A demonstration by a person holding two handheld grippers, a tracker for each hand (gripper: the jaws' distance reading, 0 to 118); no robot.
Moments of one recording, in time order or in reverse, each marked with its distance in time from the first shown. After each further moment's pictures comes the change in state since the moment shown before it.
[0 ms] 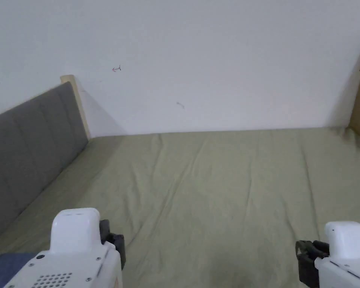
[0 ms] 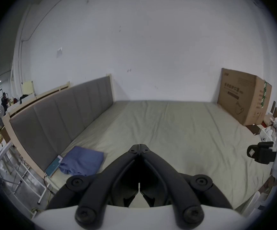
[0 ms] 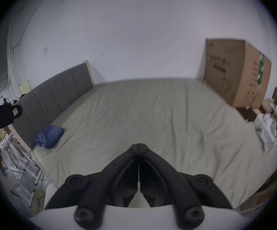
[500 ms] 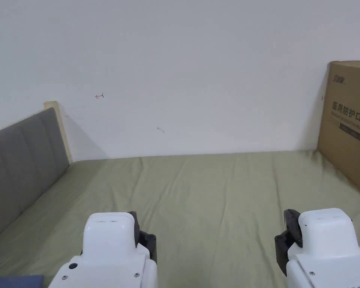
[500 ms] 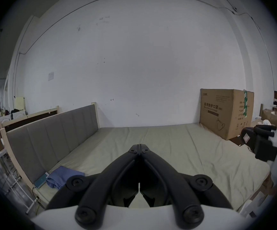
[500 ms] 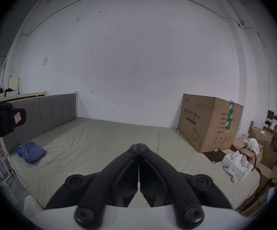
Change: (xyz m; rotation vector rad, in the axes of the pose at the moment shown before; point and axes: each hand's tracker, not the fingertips) left arm 0.072 0.010 0.054 0.208 -0.106 -0.028; right arm -0.016 0.013 0.076 0.360 -0.200 0.139
